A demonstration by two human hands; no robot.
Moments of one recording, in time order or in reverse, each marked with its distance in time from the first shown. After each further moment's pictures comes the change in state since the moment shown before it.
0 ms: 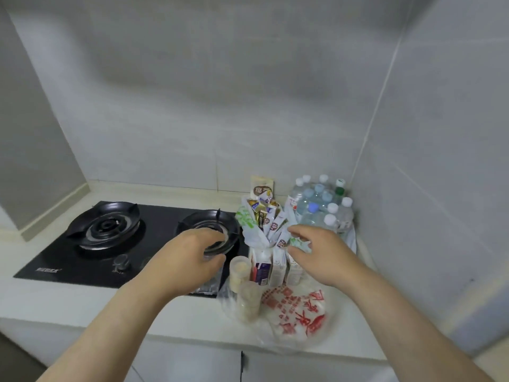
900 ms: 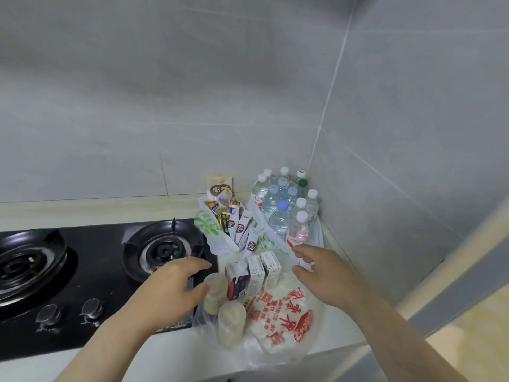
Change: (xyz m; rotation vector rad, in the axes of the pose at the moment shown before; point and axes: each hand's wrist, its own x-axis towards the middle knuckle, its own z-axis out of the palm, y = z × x) left_hand 0.081 -0.074 0.061 -0.165 -0.205 0.188; right_hand 0.008 0.037 0.027 0.031 0.061 0.402
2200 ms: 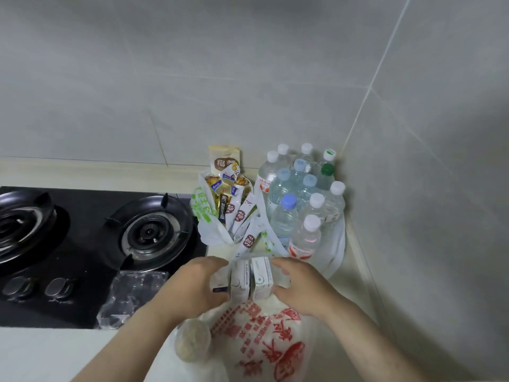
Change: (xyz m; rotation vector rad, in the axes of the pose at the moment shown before) left_hand 0.126 0.002 0.129 -0.031 -0.130 -0.213; right_hand 0.149 0.094 0.046 -0.069 -0.404 -0.171
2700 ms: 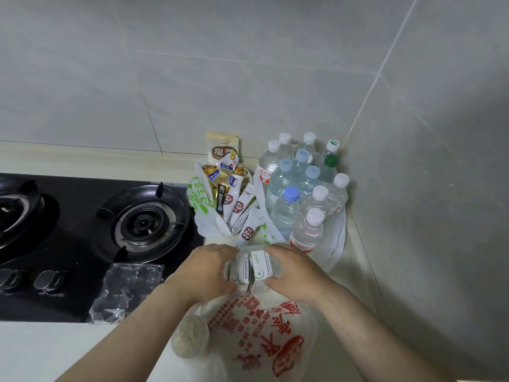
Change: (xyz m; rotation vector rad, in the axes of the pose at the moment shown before) left_hand 0.036 0.005 0.014 0.166 -0.066 0.113; right_hand 0.026 0.002 0.005 -0.123 0.023 -0.097
